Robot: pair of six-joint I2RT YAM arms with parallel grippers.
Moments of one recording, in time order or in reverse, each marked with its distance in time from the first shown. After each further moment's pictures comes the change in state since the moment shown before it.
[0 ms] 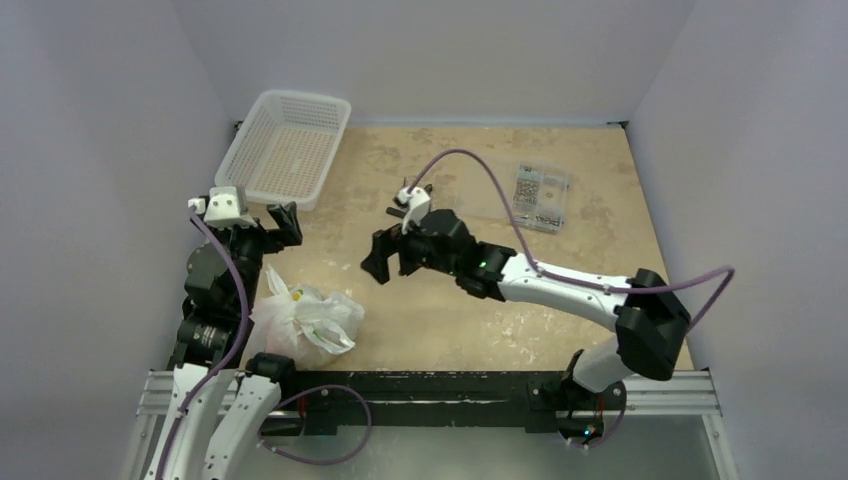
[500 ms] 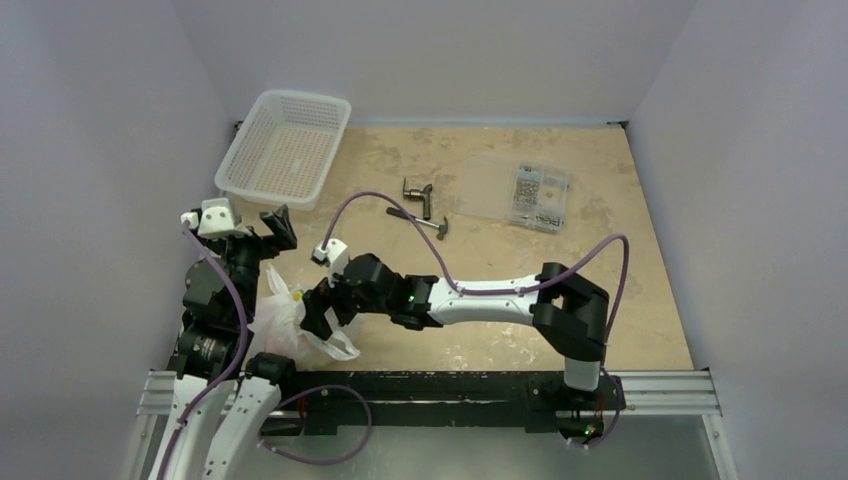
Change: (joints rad) left arm -0.031 -0.108 -0.056 0.040 -0.114 0.012; right arm 0.312 0.406 0.260 0.124 -0.060 -0.033
